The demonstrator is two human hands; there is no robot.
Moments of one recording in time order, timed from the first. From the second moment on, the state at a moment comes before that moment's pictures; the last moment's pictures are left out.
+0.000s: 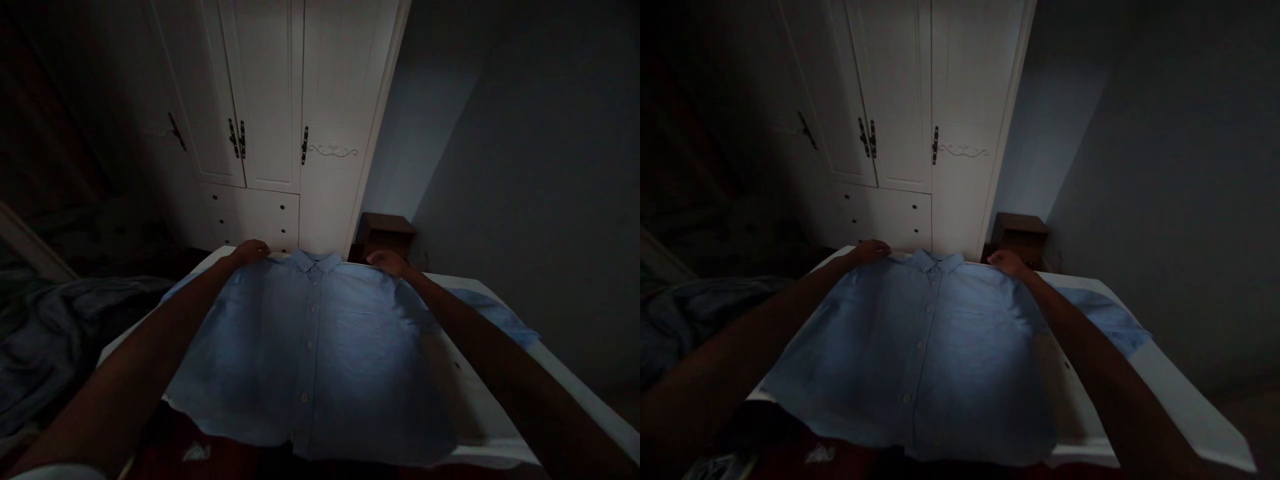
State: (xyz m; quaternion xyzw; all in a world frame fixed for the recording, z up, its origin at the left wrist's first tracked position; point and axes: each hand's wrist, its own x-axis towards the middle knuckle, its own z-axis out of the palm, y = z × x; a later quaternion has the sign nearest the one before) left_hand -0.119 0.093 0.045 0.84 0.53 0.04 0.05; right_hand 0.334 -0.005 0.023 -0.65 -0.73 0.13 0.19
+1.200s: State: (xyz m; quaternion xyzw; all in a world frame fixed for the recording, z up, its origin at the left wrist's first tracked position) left_hand -0.088 0.080 0.037 0.86 0.51 0.03 0.01; right_hand 0.179 -0.003 0.033 -0.54 -0.83 0.02 0.16
